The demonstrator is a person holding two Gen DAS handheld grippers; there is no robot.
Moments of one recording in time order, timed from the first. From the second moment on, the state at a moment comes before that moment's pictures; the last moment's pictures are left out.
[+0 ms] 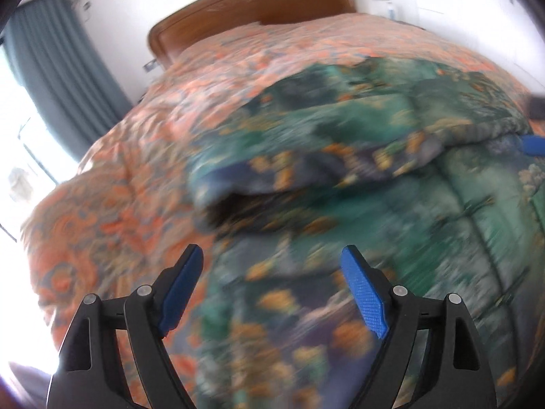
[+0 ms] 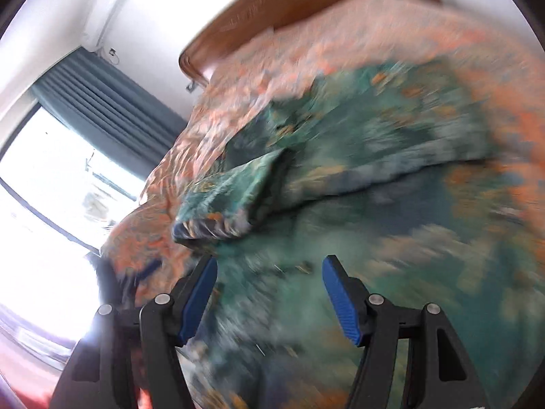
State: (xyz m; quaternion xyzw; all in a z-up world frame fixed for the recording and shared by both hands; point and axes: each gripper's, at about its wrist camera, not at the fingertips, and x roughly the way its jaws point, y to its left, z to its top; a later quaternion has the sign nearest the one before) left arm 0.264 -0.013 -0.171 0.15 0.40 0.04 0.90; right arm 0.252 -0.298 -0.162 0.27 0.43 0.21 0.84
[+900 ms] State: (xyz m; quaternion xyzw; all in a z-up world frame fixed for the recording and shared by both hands) left arm 0.295 0.048 -0.145 0.08 0.39 0.06 0.92; right arm 0.384 -0.249 -0.212 0.11 0.45 0.06 0.88
